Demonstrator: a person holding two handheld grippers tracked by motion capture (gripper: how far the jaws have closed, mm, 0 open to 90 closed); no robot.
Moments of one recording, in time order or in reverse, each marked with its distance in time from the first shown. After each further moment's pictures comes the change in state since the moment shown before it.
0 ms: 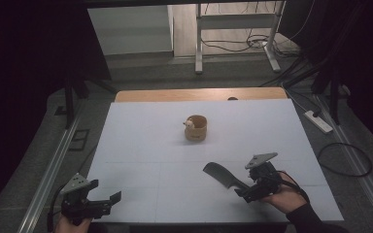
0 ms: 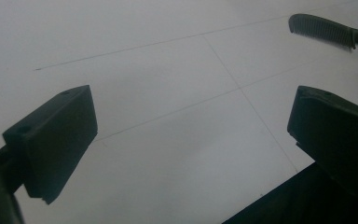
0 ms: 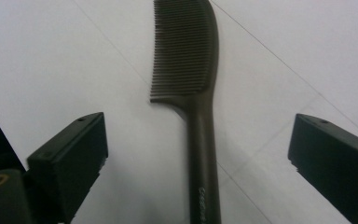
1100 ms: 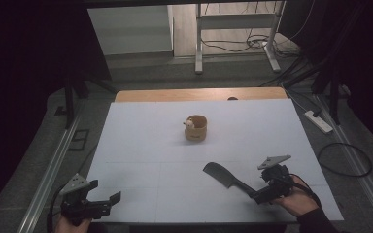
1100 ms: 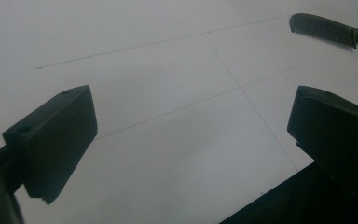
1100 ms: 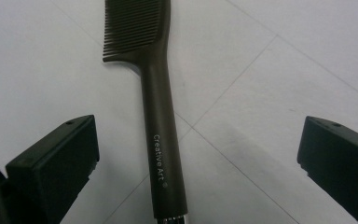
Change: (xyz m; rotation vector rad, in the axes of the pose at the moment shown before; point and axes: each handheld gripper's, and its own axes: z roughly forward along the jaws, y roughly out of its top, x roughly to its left) left arm 0.000 -0.001 -0.001 0.000 0.003 -0.004; right arm -0.019 -0.027 -0.005 0.036 -0.054 0.091
